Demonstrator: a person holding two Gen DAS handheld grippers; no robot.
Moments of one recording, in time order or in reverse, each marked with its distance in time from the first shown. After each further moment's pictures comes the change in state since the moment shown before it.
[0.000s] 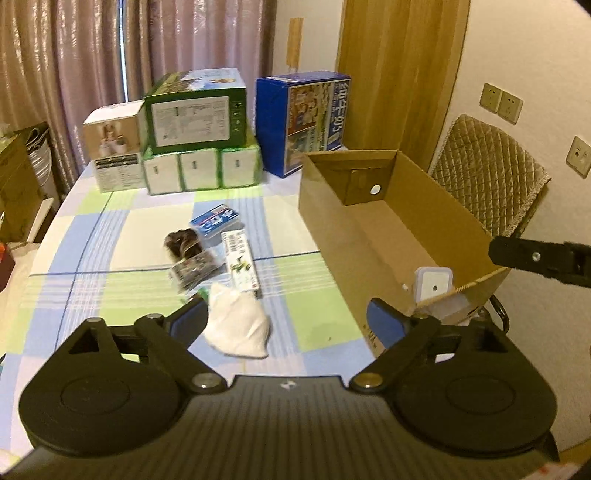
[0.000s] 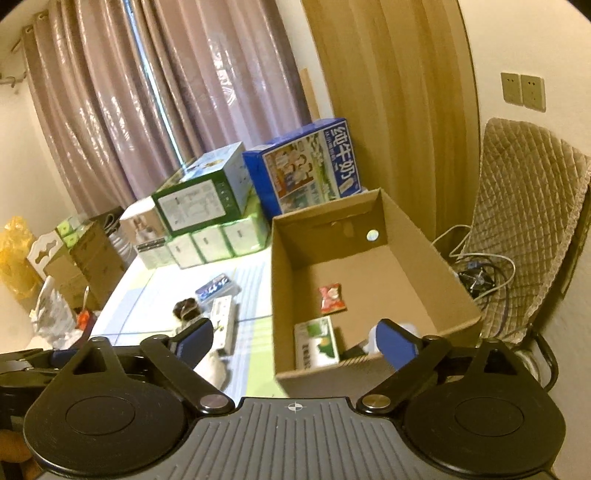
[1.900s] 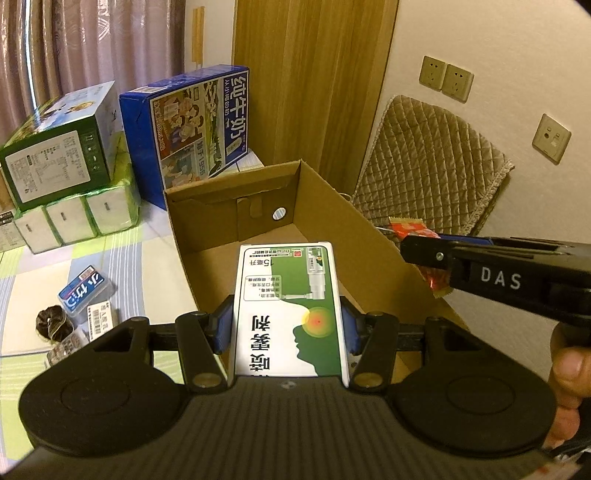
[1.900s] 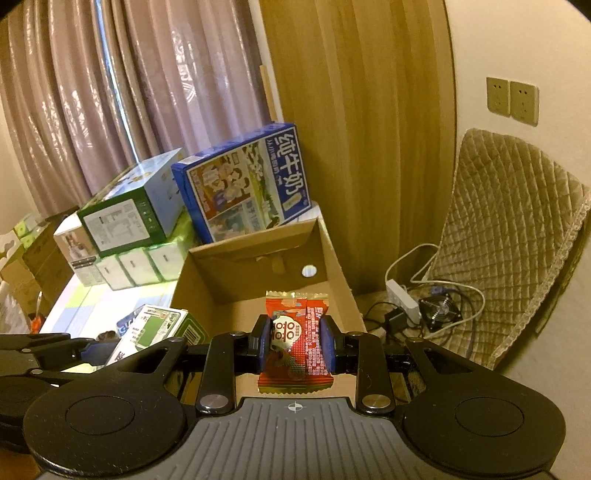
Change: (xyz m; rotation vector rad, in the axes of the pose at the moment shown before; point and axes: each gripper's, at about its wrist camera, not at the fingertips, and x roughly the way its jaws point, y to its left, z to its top) left arm 0.127 -0.131 0.086 0.122 0.029 -0.163; right arm 0.080 -0.097 0.075 -0.027 0.010 -0.105
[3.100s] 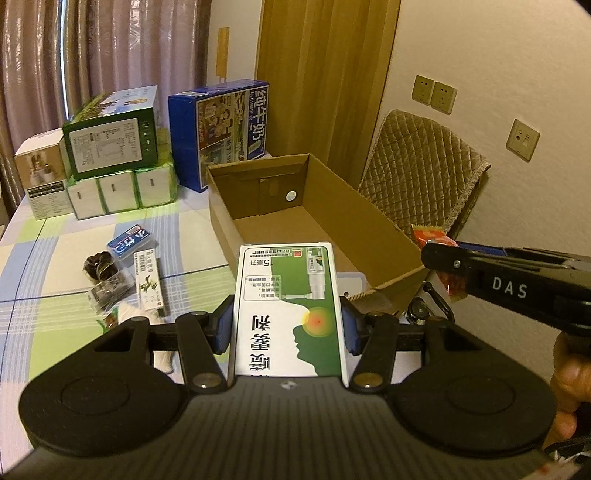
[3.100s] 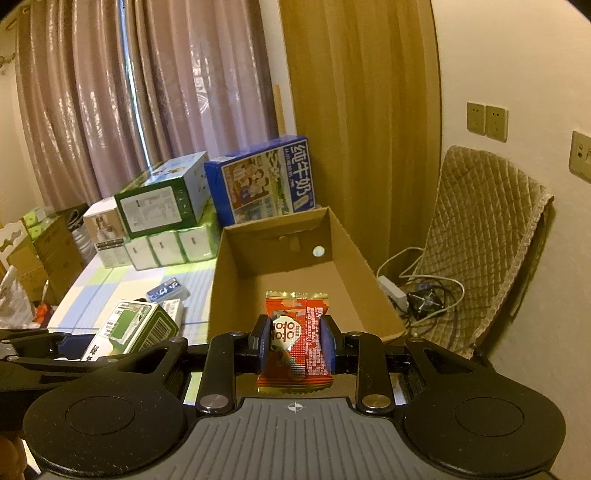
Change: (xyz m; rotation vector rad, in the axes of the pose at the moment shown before) left arm -0.120 0.007 -0.084 -0.044 -0.061 0.025; right arm -0.108 0.059 -0.077 -0.046 -0.068 -0.045
